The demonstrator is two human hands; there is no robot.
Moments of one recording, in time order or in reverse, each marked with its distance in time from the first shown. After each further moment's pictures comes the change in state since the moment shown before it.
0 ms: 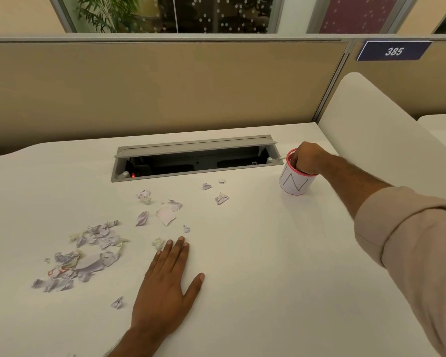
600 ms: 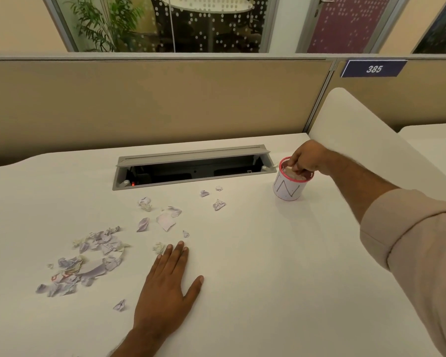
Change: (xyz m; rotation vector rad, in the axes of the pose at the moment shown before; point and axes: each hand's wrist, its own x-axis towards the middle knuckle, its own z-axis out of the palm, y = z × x) left_hand 0.000 0.000 0.000 -0.017 0.016 0.005; right_hand -0.018 0.012 -0.029 0.479 0.009 0.078
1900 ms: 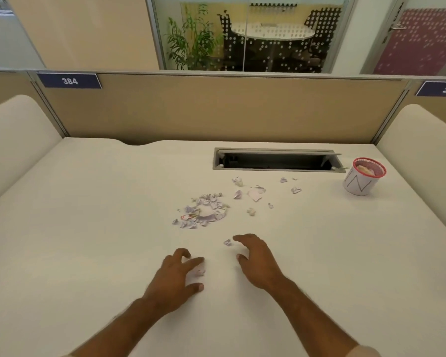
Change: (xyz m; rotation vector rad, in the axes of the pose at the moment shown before) left_hand -0.157 -0.145 -0.106 -0.095 -0.221 -0.134; right_hand -0.323 -0.129 0.297 0.196 -0.114 -0.538
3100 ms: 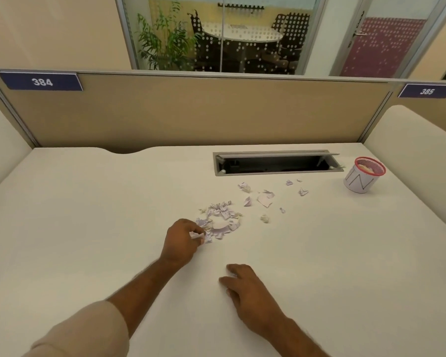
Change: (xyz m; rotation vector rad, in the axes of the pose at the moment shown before) left_hand 0.109 -0.043 -0.061 -0.483 0.251 -0.041; right_hand -0.010 -0.043 0.085 -0.192 0.023 -0.172
